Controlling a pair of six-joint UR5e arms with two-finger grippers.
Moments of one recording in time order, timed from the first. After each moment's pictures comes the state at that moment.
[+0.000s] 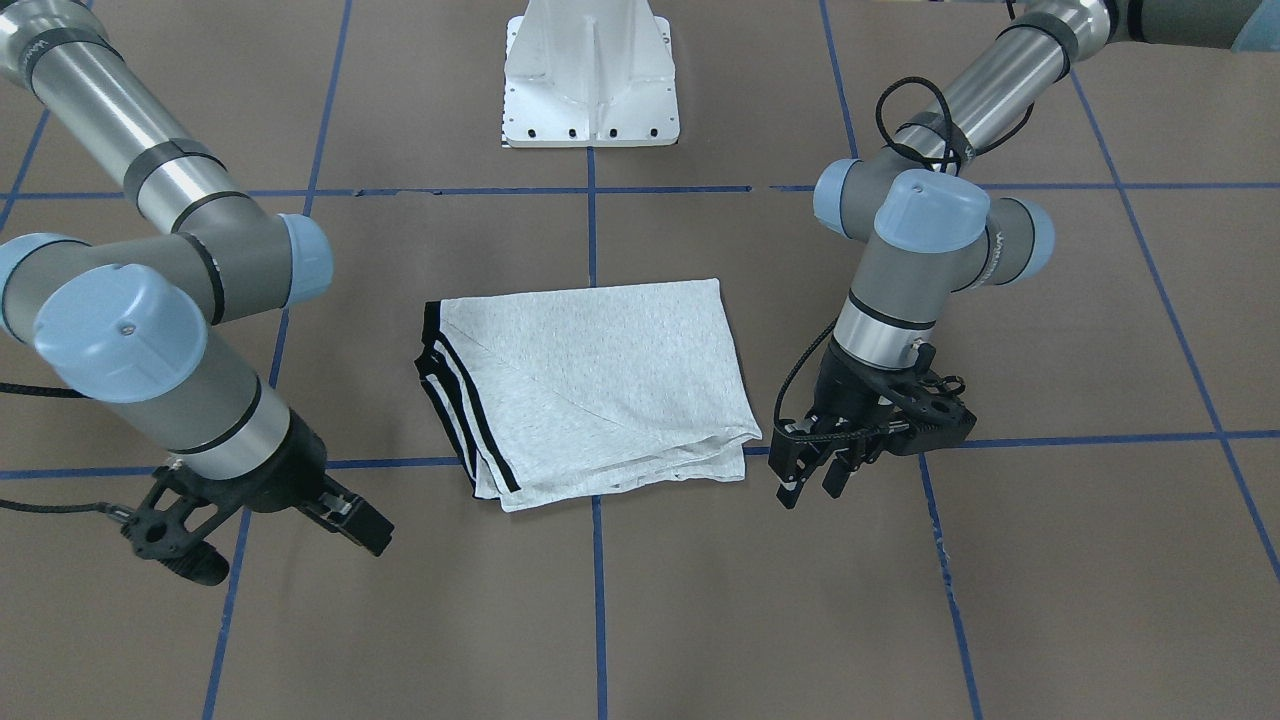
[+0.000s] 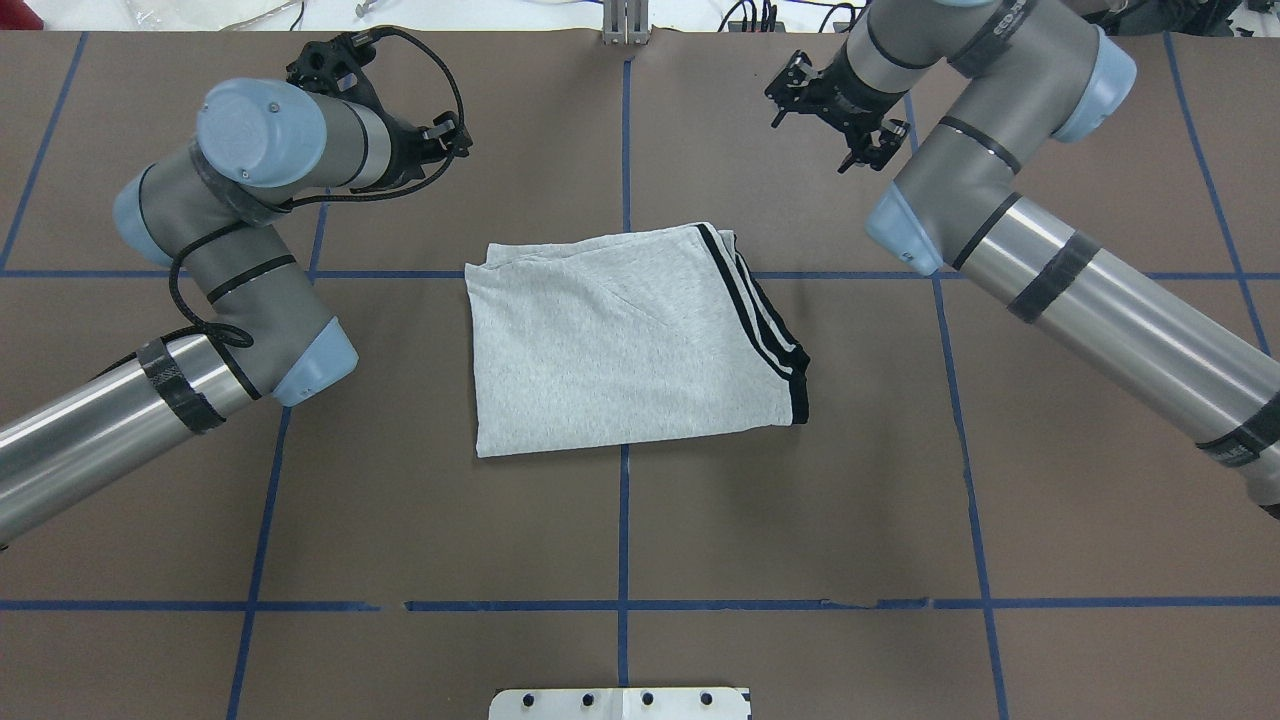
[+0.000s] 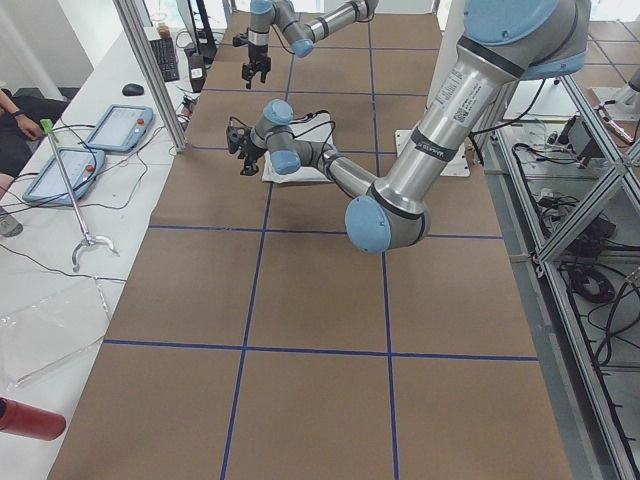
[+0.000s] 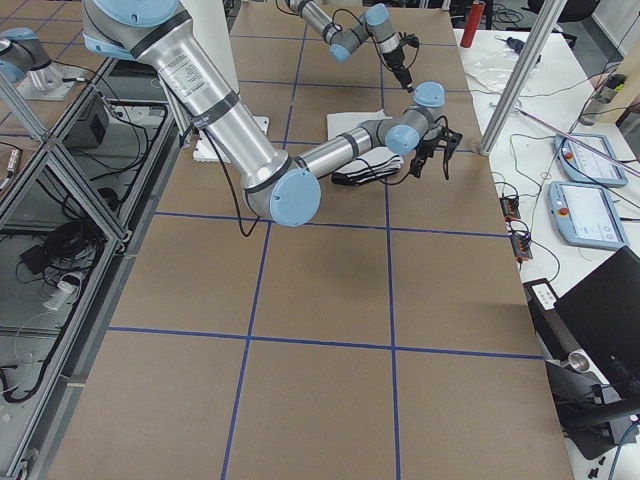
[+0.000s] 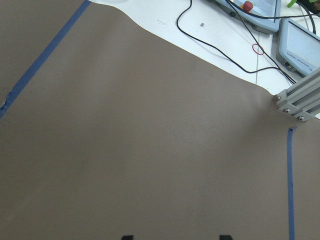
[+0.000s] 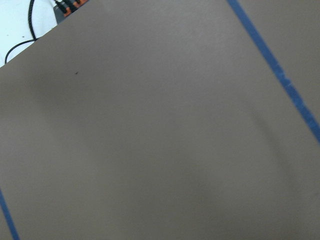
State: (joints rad) left arm -0.81 -2.15 -1.43 -2.24 -1.76 -1.38; right arm 0.98 -0.88 1.29 -1.20 2.14 1.43
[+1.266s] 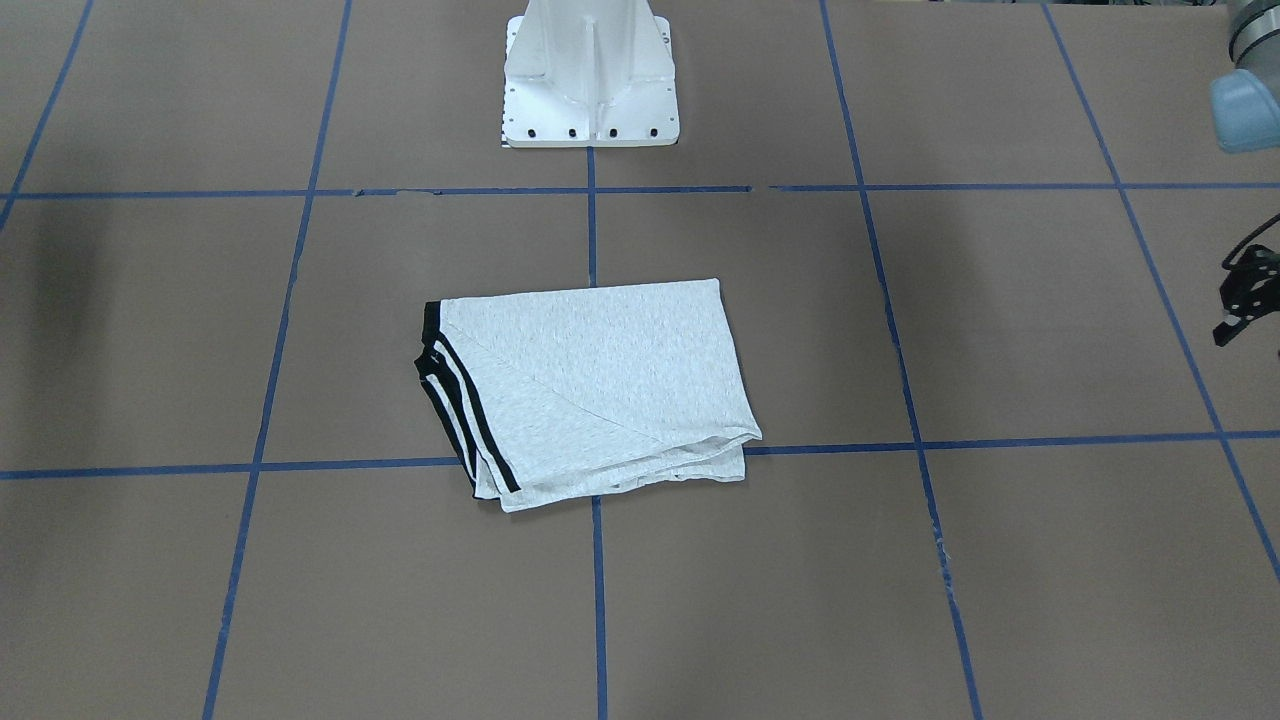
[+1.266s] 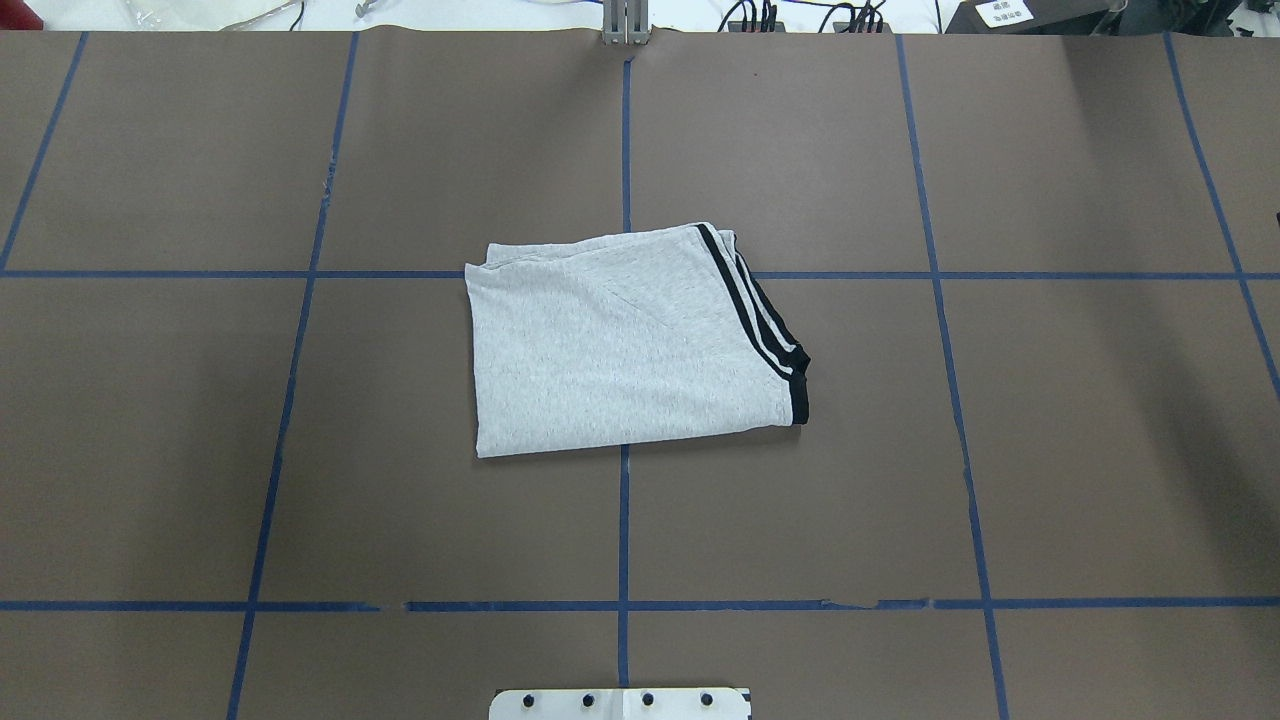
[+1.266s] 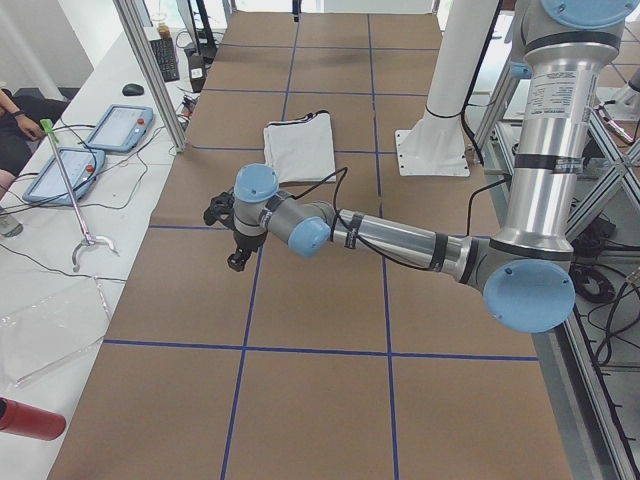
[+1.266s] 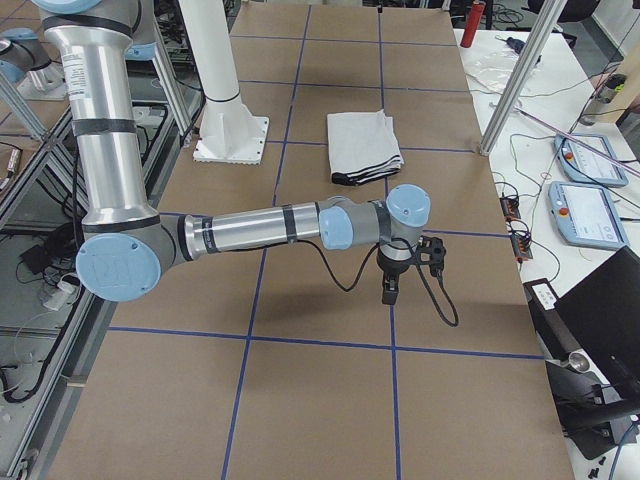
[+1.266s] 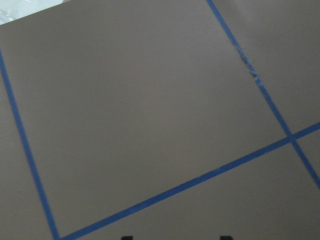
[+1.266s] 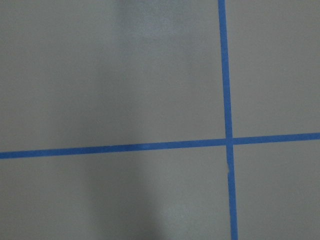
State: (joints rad) left arm -1.41 -1.66 -1.67 -1.92 -2.30 -0.02; right arm 1.43 -1.47 1.65 -1.60 2.32 0.27
